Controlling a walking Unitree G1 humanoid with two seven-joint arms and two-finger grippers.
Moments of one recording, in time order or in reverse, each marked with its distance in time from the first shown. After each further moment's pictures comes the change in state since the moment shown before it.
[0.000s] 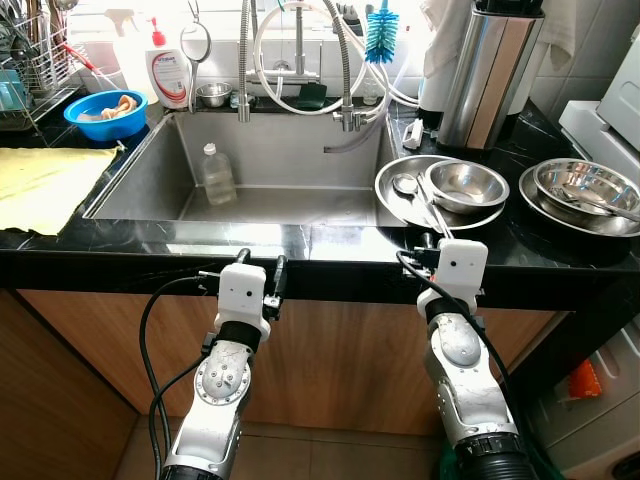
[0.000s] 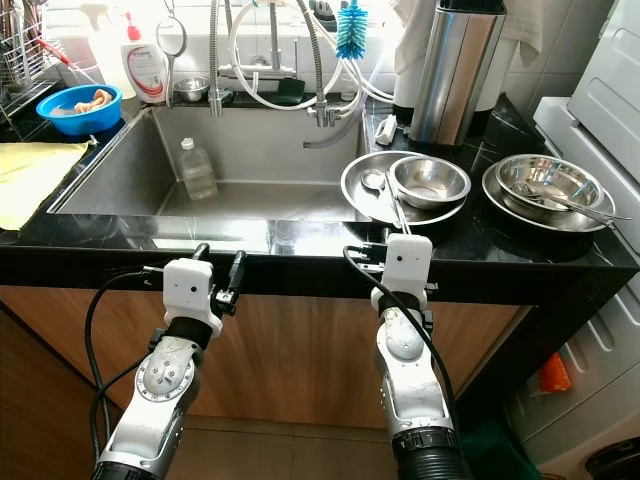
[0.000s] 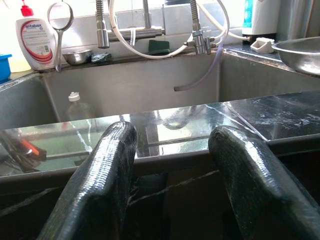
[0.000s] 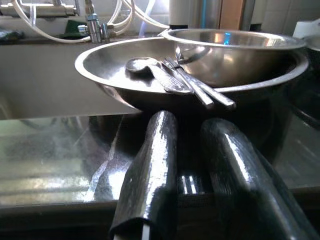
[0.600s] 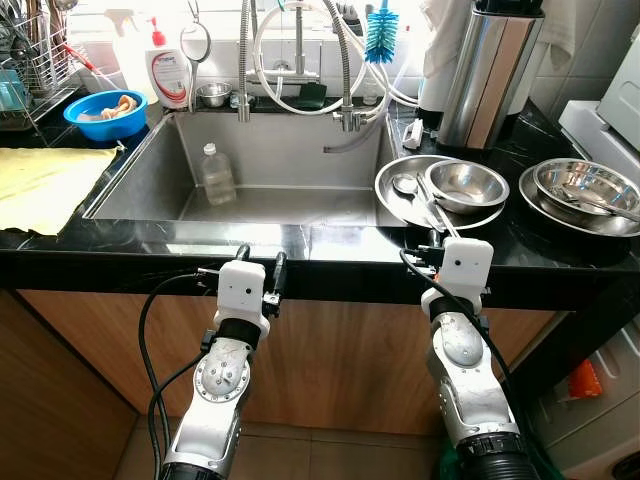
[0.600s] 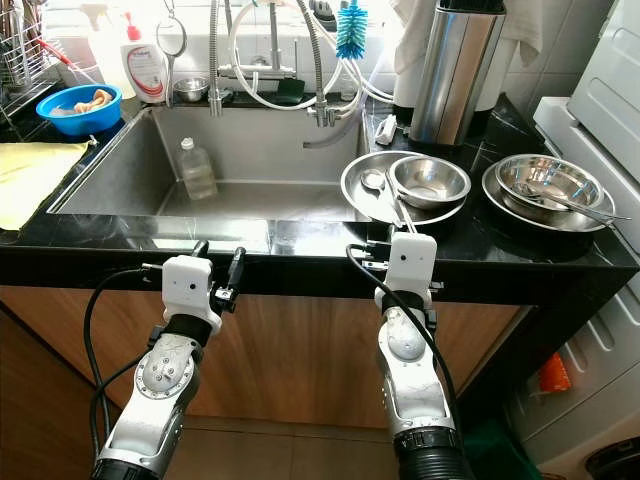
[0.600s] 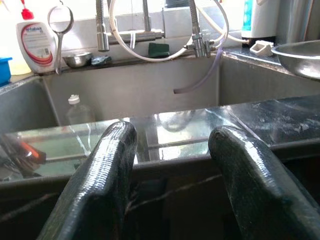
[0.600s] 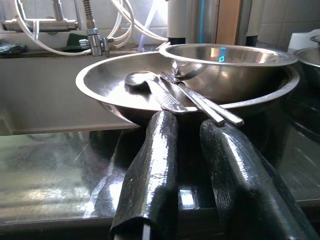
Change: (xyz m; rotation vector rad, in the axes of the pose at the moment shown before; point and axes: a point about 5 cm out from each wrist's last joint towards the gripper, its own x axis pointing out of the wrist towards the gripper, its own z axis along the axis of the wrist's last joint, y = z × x) left arm 0.000 0.000 0.001 0.000 -0.005 0.000; right arm 0.001 0.000 0.005 0.018 -0.044 0.016
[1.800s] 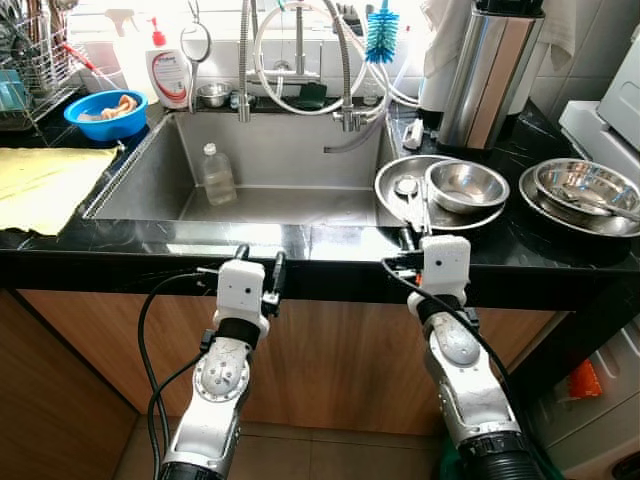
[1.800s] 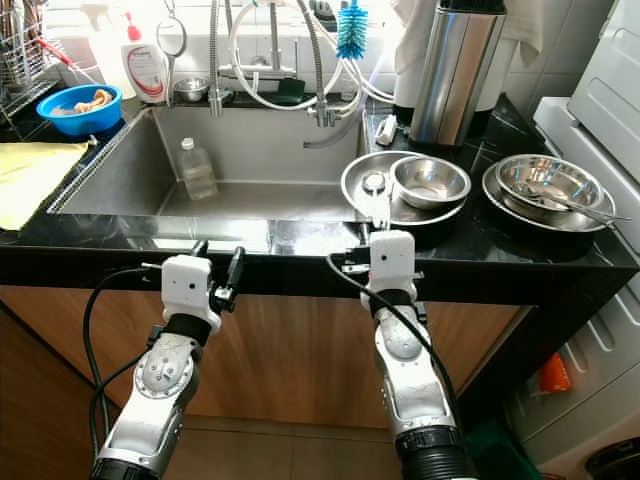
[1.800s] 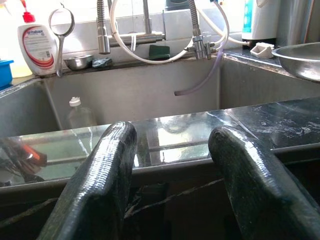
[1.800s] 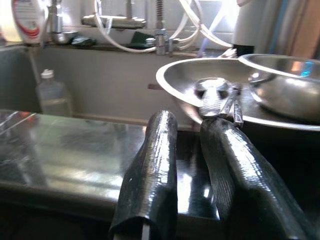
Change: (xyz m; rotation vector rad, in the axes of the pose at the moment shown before) left arm 0.002 0.001 0.003 0.005 -0.011 0.000; right arm -0.002 0.018 0.002 -0.043 -0.017 0.249
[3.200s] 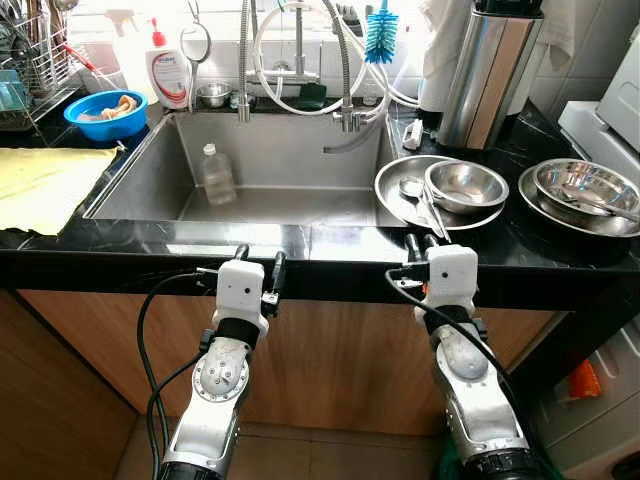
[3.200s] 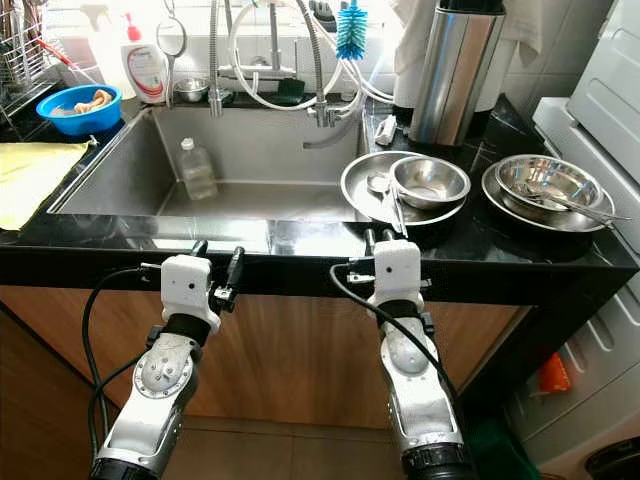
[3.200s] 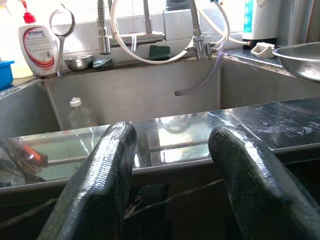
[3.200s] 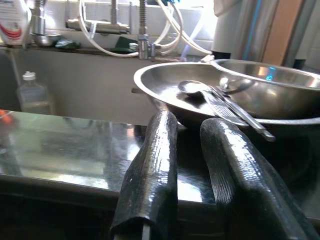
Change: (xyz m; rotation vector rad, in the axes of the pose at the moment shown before) left arm 0.000 0.001 0.000 0.004 0.000 0.000; right arm -0.012 -0.014 -0.003 -0.033 -0.021 -0.087
